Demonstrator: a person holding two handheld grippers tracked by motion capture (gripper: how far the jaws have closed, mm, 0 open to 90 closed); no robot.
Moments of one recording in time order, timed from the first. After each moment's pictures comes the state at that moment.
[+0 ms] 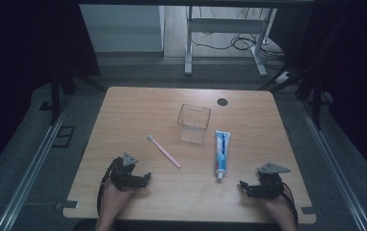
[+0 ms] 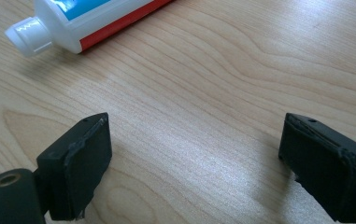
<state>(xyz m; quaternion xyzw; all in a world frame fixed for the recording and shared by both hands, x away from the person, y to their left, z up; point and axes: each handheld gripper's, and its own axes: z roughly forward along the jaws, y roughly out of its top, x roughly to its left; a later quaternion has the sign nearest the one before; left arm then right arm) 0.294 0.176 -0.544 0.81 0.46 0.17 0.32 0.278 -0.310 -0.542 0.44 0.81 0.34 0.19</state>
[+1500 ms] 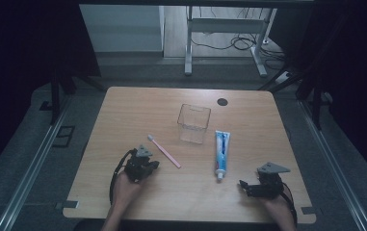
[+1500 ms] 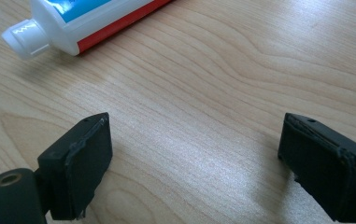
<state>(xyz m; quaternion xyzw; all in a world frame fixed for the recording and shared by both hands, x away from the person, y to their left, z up) 0.318 0.133 -0.522 0.84 0.41 0.10 0.35 0.279 -0.309 -0.542 0.44 0.81 0.34 0.19</state>
